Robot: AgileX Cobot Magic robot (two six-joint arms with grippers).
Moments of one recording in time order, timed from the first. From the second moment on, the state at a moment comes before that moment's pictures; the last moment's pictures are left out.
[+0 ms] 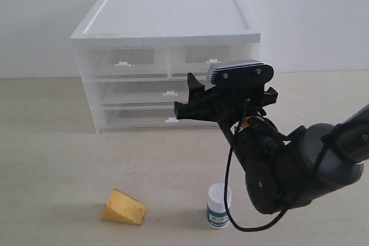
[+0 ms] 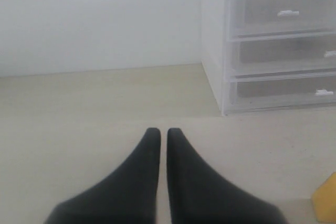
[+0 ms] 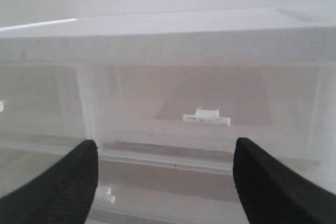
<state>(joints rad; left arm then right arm) -0.02 0.00 0.00 0.02 0.23 0.06 0.73 1.99 -0.80 0.44 -1.21 -0.13</state>
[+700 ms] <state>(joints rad) -0.02 0.00 0.00 0.02 0.23 0.06 0.73 2.07 -0.97 0.56 -1.21 -0.29</state>
